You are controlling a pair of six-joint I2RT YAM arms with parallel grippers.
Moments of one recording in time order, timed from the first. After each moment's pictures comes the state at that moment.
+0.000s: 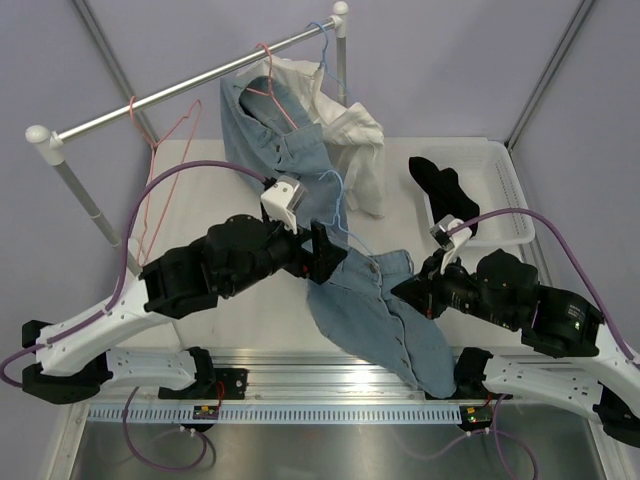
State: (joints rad) left arm -1.22 1.07 1.40 -0.63 -0.34 -0.48; right arm 1.07 0.69 1.16 -0.84 0.12 0.42
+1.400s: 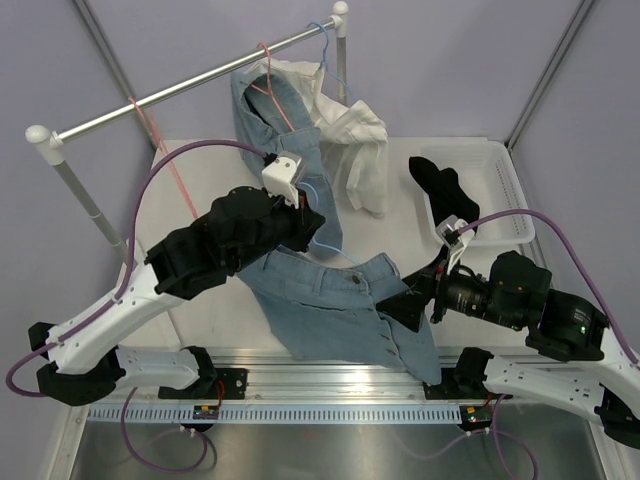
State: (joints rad) left arm -1.04 1.15 1.49 -0.65 -0.29 -0.38; right arm 1.07 0.64 1.12 -0.73 -0.04 0.54
